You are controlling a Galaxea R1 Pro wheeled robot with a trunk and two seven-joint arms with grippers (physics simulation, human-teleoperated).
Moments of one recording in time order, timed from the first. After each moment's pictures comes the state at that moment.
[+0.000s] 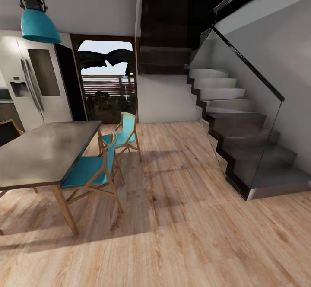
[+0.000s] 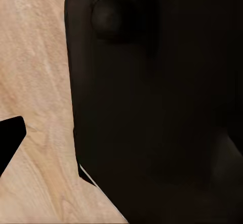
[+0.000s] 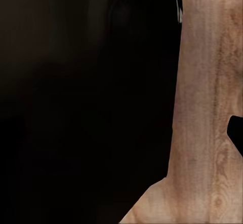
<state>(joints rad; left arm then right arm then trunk) 0.00 0.00 0.00 0.00 0.00 0.00 0.00 0.00 0.00 0.00 0.00 0.00 0.00 0.00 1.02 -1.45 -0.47</state>
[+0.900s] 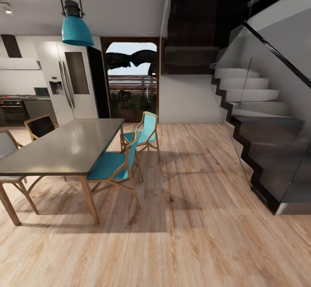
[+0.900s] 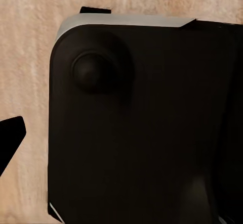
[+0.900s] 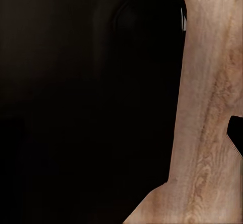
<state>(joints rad) 0.00 -0.02 0.01 -0.07 0.09 -0.04 -0.01 0.00 0.01 0.01 0.00 0.01 -0.01 0.00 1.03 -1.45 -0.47</state>
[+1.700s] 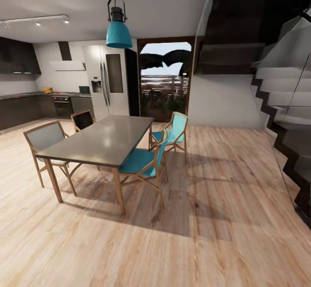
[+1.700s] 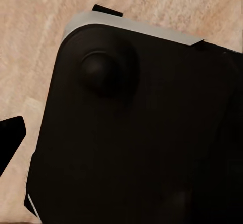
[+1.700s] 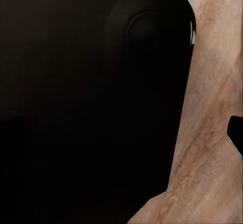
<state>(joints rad) 0.00 -0.02 0.01 -0.07 0.29 -0.04 0.00 0.00 0.02 0.06 0.00 0.02 -0.04 0.00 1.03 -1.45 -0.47</state>
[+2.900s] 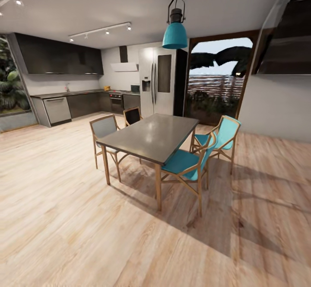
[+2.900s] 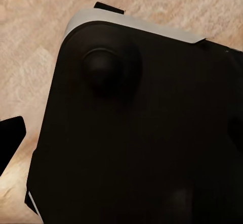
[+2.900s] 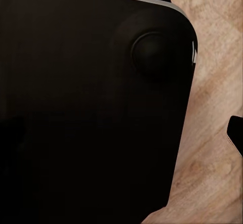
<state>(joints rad) 0.00 -0.02 0.01 -0.07 0.30 -0.04 0.00 0.00 0.02 0.06 0.00 0.05 -0.09 -0.01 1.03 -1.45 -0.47</state>
